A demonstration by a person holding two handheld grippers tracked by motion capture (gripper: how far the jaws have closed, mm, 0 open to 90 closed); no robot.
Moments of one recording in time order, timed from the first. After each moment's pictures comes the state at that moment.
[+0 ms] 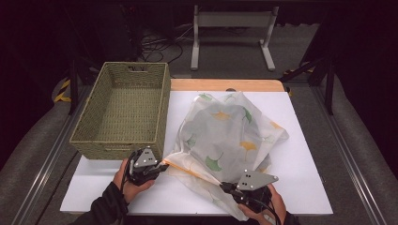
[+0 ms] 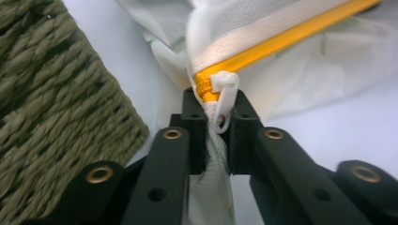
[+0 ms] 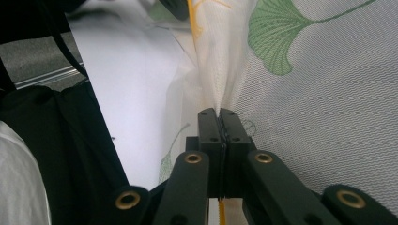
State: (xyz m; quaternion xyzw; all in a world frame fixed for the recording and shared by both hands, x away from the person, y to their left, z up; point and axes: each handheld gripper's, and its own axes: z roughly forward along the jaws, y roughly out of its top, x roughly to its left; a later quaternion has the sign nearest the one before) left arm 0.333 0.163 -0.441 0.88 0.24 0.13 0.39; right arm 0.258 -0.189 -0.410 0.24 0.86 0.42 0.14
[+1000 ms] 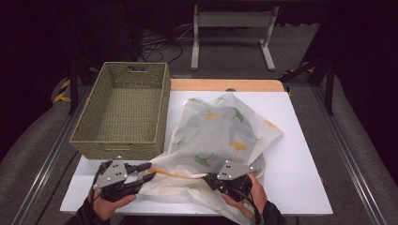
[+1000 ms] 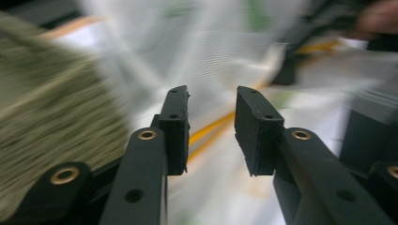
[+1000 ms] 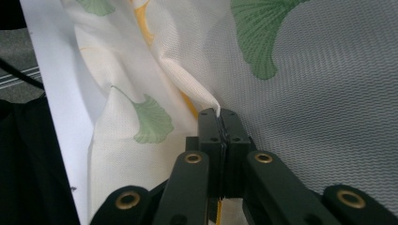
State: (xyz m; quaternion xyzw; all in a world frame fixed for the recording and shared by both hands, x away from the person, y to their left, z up) left arm 0.280 0.181 -0.401 0.84 0.18 0.14 0.49; right arm 0.286 -0.150 -0.418 0.25 0.87 0.40 0.16
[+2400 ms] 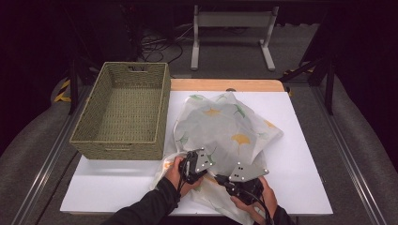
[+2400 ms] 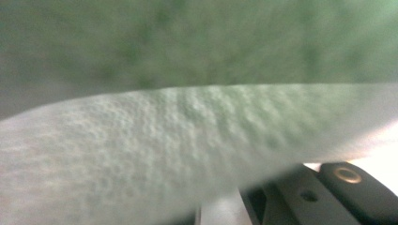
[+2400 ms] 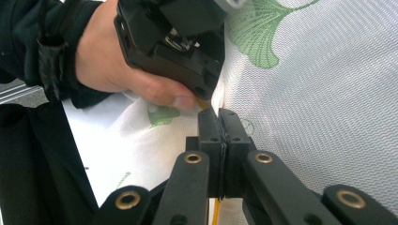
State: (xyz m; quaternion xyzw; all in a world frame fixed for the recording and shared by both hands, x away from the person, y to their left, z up) left arm 0.347 0.016 -0.462 0.88 0.18 0.17 0.41; right arm 0.274 -0.175 -0.411 0.27 0.86 0.42 0.16
